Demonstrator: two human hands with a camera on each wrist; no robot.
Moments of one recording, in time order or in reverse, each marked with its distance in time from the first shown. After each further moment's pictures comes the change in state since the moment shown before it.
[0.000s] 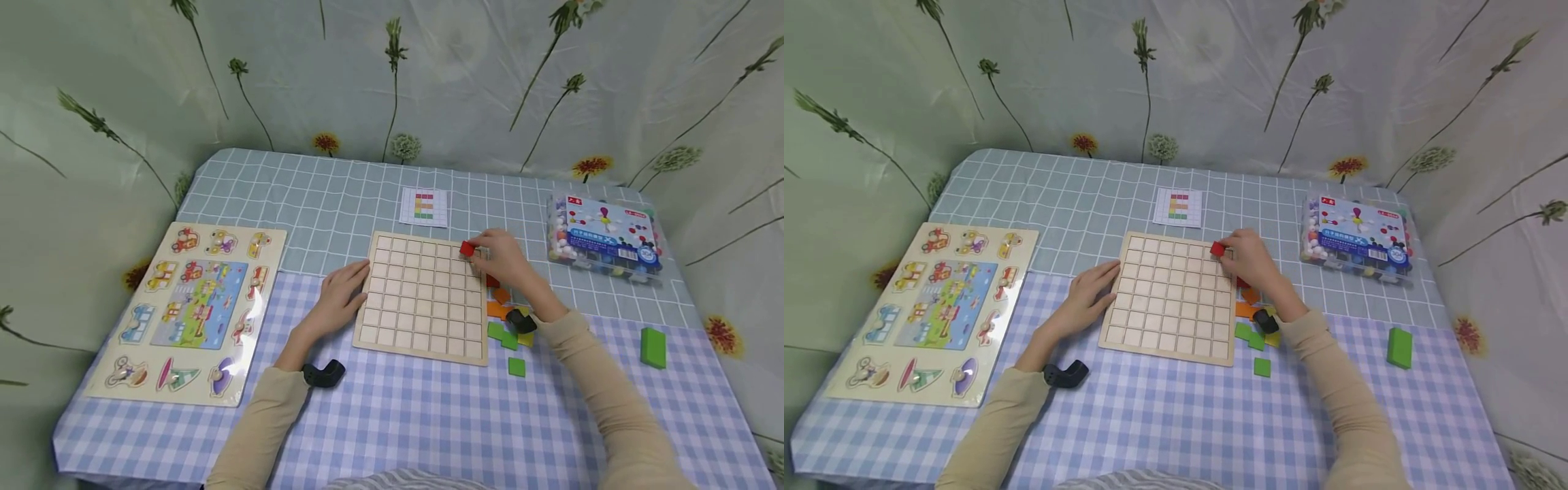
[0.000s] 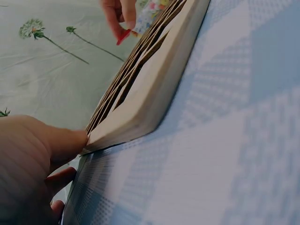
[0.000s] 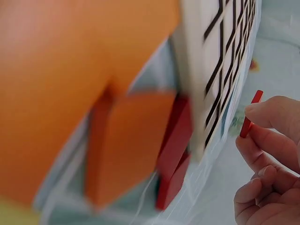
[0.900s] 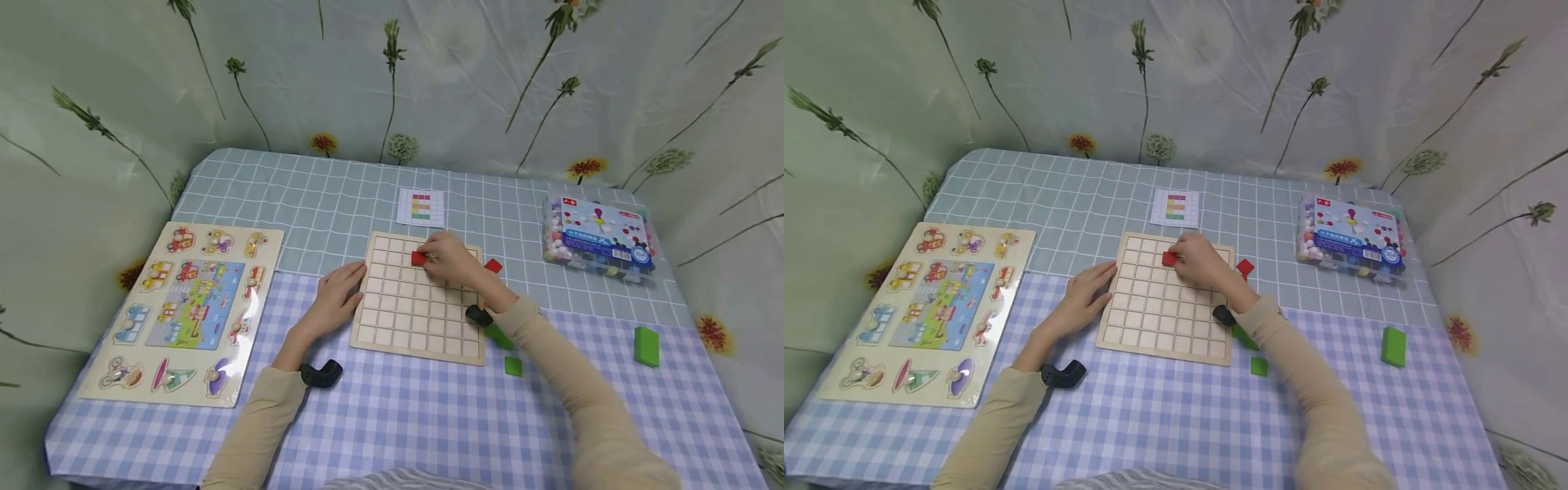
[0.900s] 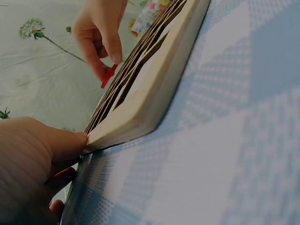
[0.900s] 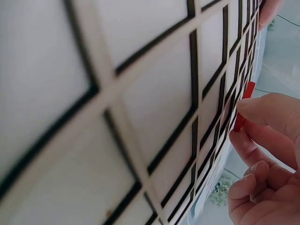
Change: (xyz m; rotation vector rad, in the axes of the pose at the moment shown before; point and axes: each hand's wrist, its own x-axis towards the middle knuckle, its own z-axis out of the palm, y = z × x) left_hand 0.000 0.000 0.001 0.008 0.022 -0.020; right_hand 0.037 -0.053 0.034 0.042 -0.109 -0.197
